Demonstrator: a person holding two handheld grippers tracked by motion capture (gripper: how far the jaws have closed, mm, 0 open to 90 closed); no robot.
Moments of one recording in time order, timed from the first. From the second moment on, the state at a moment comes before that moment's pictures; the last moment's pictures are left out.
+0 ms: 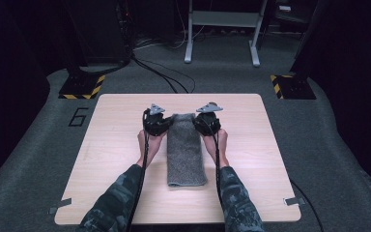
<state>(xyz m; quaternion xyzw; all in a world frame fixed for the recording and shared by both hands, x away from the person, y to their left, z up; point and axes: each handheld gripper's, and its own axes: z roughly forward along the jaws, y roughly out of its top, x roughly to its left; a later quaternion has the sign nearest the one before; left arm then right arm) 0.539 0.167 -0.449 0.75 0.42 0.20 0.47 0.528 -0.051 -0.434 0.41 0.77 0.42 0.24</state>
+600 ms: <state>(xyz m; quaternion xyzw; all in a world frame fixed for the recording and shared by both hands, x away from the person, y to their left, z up) 0.515 0.168 -0.434 0.75 0.37 0.23 0.50 0.504 -0.062 -0.420 0.37 0.75 0.47 0.27</state>
